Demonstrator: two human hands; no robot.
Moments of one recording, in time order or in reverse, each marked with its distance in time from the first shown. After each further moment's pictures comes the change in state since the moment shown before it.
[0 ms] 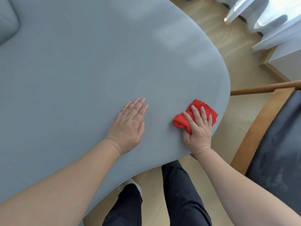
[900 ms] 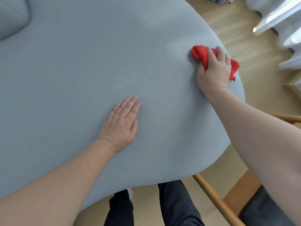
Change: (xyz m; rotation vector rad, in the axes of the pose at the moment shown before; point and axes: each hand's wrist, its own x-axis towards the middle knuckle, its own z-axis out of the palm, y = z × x) left_hand 0.035 -0.028 -0.003 0.057 0.009 -0.226; right_hand 0.263 -0.002 -0.016 -0.083 -0.019 0.060
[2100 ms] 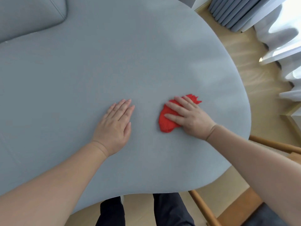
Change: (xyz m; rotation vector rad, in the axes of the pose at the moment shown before) left_hand -0.027 -0.042 -0.021 -0.028 0.078 -0.139; right_hand -0.065 -0.040 0.017 -0.140 -0.229 -1.257
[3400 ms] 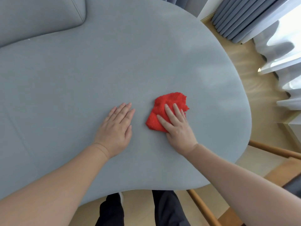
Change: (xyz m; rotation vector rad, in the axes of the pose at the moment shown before) left_hand -0.029 -0.004 -0.007 0.007 0.006 -0.054; right_hand 0.025 -0.092 0.003 0.201 0.064 0.403
